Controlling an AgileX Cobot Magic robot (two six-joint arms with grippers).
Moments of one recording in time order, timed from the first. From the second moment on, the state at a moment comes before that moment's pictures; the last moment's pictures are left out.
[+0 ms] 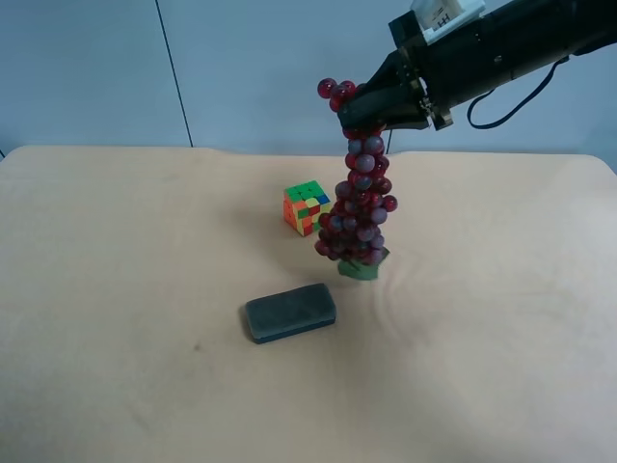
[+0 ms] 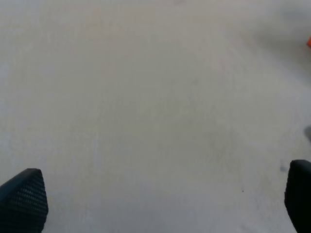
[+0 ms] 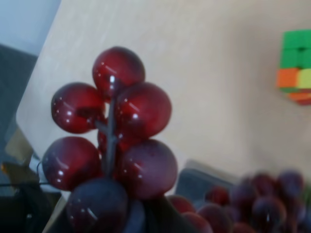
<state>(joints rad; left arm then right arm) 0.04 0.00 -0.50 -0.06 1.05 0.00 0.18 1.69 -1.25 1.14 1.10 -0.76</state>
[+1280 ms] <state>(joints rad) 0.04 0.05 -0.51 -0.22 1.01 0.01 0.34 1.83 -1.30 1.29 1.06 -0.74</state>
